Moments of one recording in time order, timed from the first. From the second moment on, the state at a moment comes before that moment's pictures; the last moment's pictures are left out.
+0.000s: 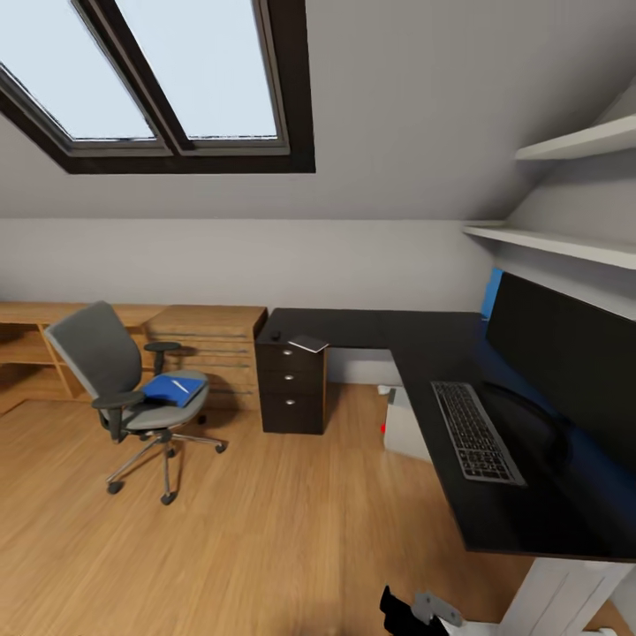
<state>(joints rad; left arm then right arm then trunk) 0.02 0.14 -0.01 -0.46 0.52 -0.09 0.03 -0.38 0.13 0.36 -0.22 -0.65 -0.40 -0.31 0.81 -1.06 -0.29</state>
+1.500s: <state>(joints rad) 0.02 0.07 -0.07 -0.35 0.43 -0.16 0.03 -0.38 0.12 0.36 -0.18 -0.65 -0.52 -0.31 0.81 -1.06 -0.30</state>
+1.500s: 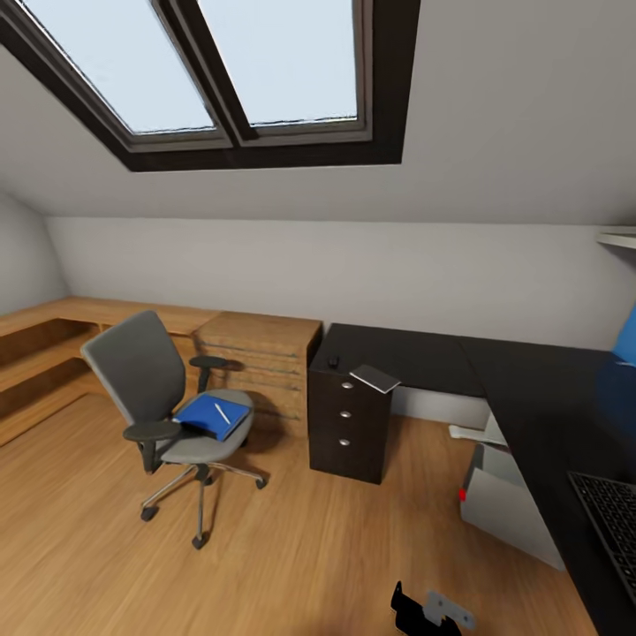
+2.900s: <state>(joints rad) 0.02 0.07 -0.05 -1.55 0.37 0.58 0.08 -0.55 0.12 0.38 -0.99 -0.35 0.39 -0.56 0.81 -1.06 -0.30</state>
